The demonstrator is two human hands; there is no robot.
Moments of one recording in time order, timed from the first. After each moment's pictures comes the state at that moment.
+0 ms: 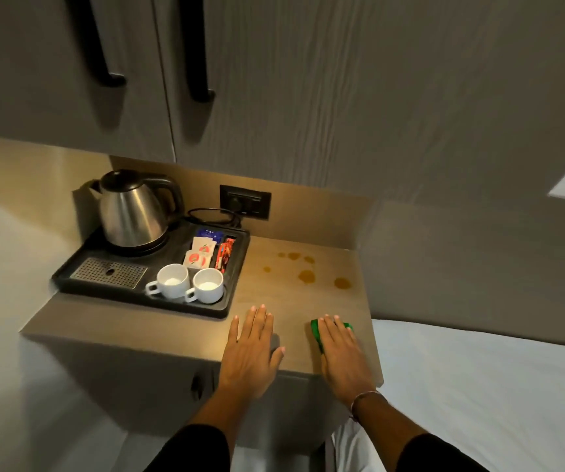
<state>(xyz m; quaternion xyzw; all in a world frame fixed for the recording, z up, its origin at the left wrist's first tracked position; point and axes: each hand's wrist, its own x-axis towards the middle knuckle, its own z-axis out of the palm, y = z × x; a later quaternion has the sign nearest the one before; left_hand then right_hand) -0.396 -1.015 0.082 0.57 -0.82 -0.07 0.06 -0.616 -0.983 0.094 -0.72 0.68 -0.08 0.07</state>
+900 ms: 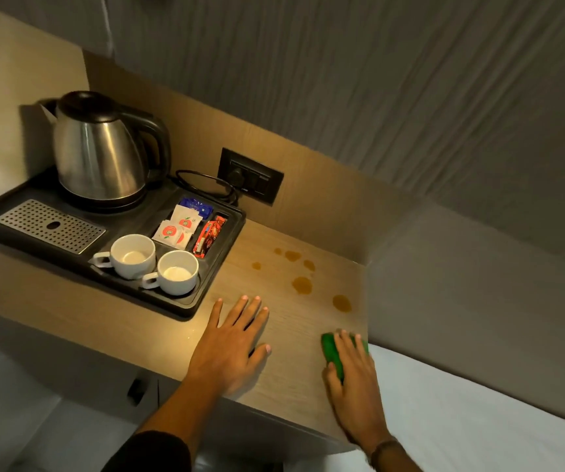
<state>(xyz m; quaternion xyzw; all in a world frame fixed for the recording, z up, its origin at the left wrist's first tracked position) -0.420 -1.110 0.020 0.54 -0.82 -0.12 0.12 -0.701 -1.055 0.042 -0.69 0.70 -0.15 0.13</state>
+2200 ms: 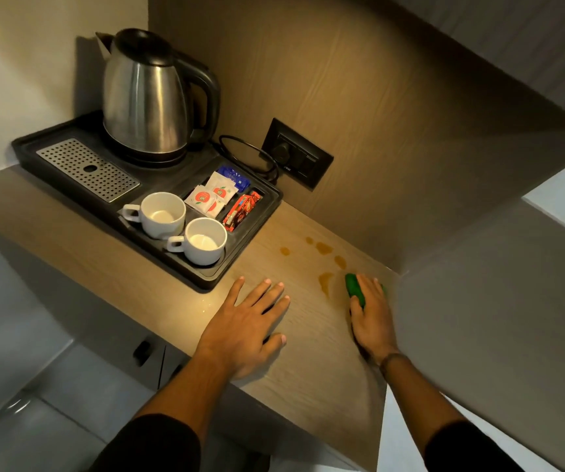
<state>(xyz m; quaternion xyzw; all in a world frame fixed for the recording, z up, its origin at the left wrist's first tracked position) -0.424 -1.114 0.018 0.55 -0.82 -0.12 0.13 -0.706 -1.210 0.055 -0.72 0.66 -0.16 0.14</state>
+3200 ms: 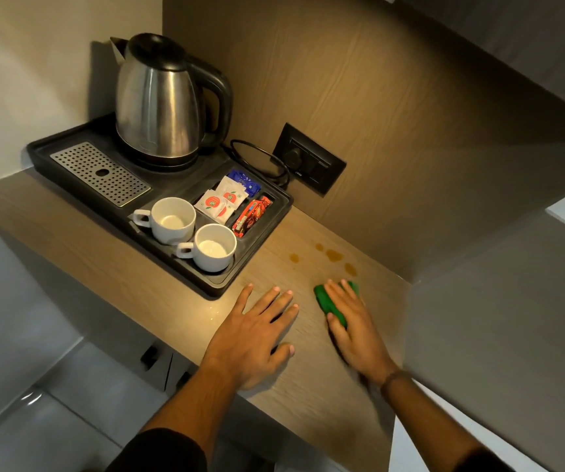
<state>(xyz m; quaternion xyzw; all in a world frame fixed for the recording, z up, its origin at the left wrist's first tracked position) -0.425 -1.110 0.023 0.55 -0.81 -0.14 0.12 -0.678 -1.195 0.047 -0.84 0.51 -0.11 0.17</state>
